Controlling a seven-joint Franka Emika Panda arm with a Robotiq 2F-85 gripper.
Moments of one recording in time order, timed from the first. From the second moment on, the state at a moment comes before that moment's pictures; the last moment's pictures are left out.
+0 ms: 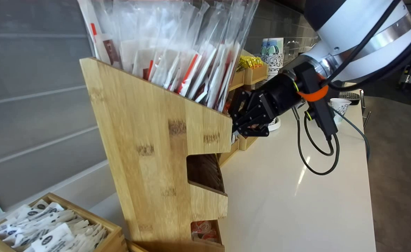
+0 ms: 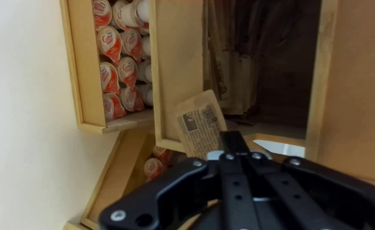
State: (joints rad) arm 0.10 -0.10 0.14 -2.33 1.58 2.64 -0.29
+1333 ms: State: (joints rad) arm 0.11 -0.10 0.15 -2.30 1.72 2.64 -0.41
